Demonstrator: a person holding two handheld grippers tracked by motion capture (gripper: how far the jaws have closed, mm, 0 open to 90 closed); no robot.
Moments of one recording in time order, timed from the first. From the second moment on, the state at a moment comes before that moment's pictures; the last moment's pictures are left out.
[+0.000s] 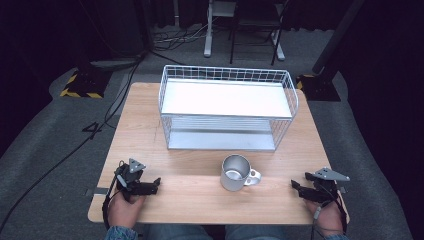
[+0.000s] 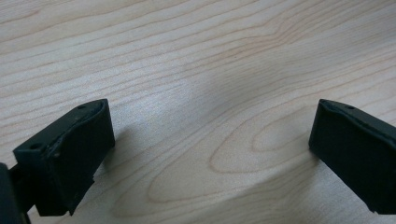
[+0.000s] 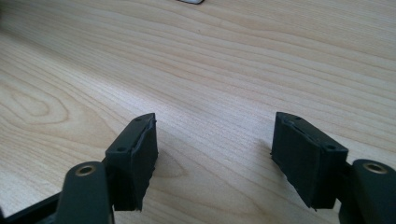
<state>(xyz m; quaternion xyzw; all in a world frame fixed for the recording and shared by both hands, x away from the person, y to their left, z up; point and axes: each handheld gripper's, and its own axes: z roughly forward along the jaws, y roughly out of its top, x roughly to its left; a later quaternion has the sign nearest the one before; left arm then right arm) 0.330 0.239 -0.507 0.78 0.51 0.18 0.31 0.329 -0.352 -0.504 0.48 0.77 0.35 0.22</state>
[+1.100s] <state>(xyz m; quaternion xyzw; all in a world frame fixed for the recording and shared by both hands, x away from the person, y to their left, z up) 0.333 0.236 -0.507 0.77 0.53 0.19 0.30 0.314 -0.317 -0.480 0.41 0.79 0.42 0.17</state>
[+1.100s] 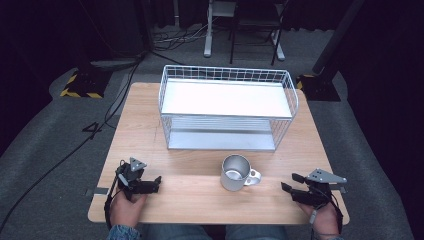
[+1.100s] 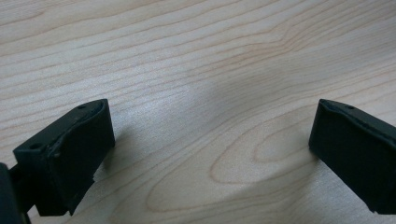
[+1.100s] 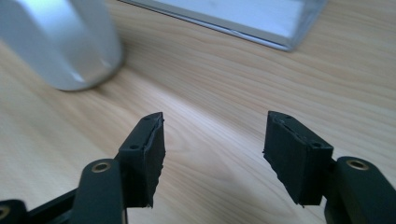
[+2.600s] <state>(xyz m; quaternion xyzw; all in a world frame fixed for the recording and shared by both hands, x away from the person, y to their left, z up) 0.333 0.236 -0.507 0.77 0.53 0.19 0.30 0.332 -0.229 -0.461 0.27 0.85 0.45 0.11</state>
